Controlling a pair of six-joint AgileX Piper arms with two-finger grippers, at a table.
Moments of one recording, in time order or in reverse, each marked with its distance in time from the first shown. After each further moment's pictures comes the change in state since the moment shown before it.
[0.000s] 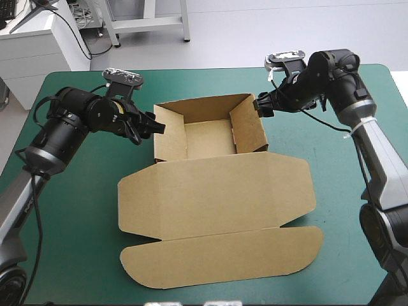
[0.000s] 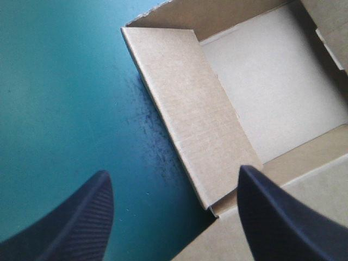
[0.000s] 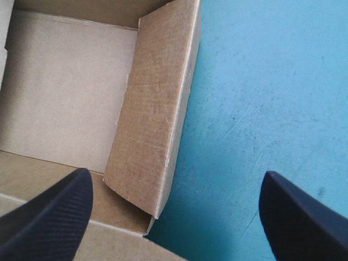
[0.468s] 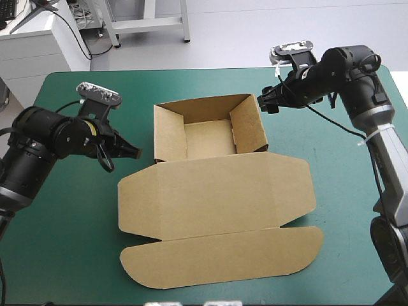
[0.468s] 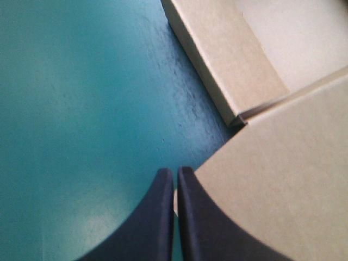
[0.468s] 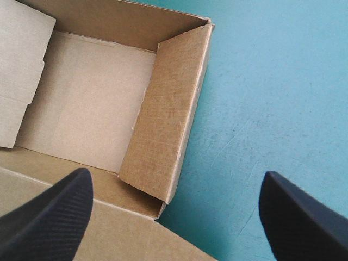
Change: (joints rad) left arm 0.000 -0.199 0.125 0.073 0.133 0.050; right arm -0.004 -0.086 0.000 0.019 0.001 -0.042
